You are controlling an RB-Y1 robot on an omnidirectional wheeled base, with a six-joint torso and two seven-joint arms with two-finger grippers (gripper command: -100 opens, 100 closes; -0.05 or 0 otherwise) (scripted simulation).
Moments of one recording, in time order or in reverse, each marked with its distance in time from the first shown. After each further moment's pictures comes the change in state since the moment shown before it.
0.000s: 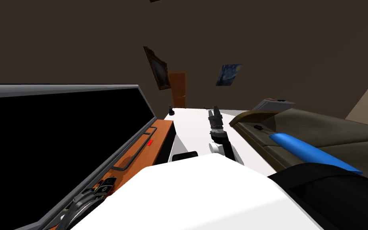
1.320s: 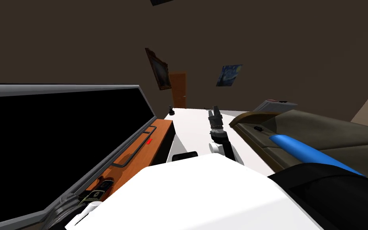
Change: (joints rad) left arm 0.009 0.126 -0.013 0.022 -0.008 0.158 0.070; right arm 0.000 0.000 0.000 0.000 0.000 0.000 0.000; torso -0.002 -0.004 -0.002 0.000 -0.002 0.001
